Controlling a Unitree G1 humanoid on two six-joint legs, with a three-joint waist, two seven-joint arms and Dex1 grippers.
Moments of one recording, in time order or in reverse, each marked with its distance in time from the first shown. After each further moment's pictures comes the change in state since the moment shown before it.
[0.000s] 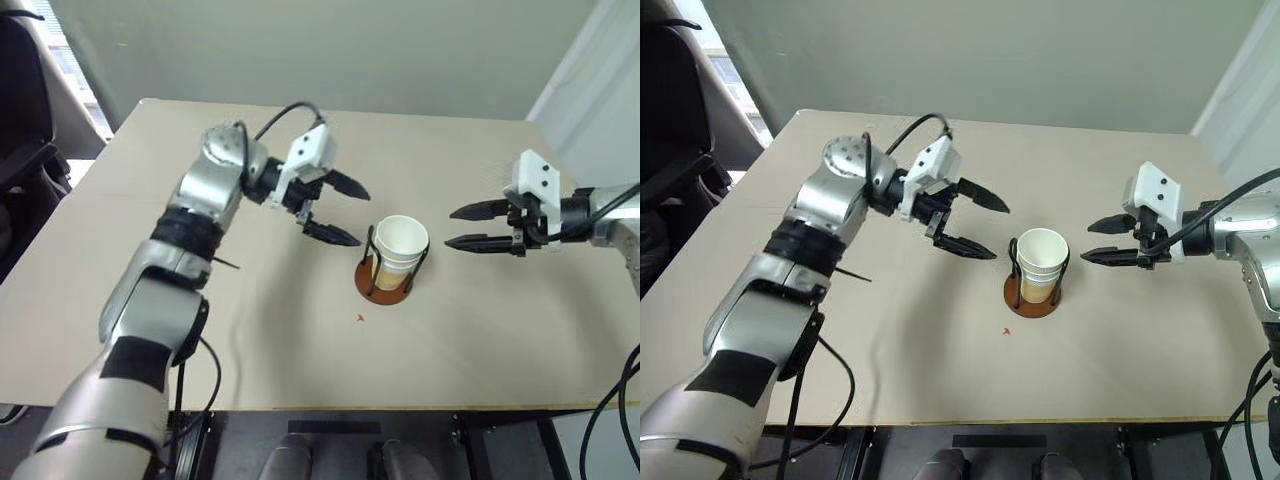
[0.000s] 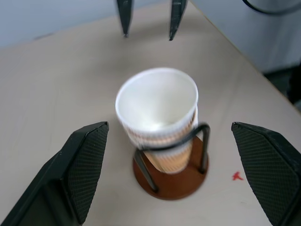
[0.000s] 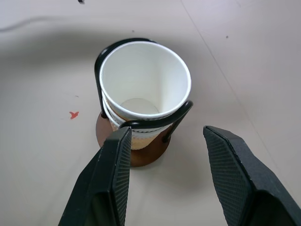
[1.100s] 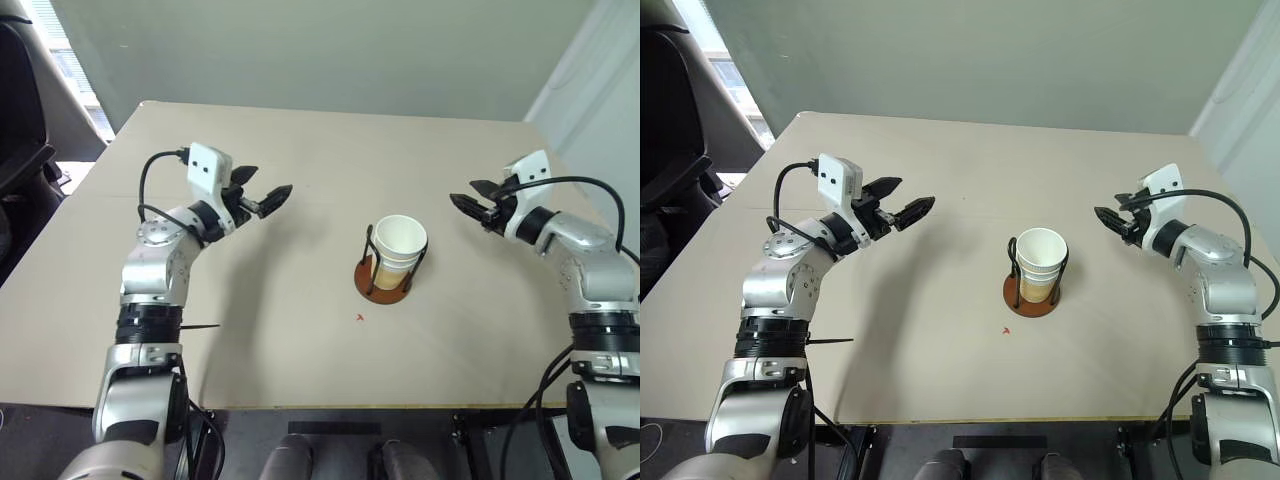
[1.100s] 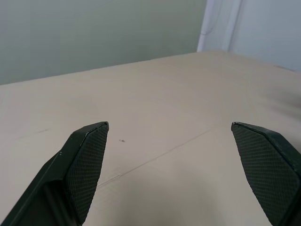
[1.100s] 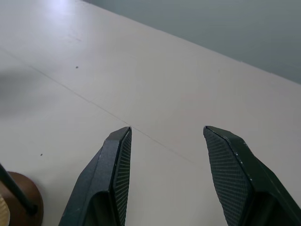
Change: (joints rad) left arm 0.465 -0.049 0.445 -0.343 -0.004 0.174 0.837; right arm 0.032 0.382 -0.192 0.347 -0.097 -0.196 -0.541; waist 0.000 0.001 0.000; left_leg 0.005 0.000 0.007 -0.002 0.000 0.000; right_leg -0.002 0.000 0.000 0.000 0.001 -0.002
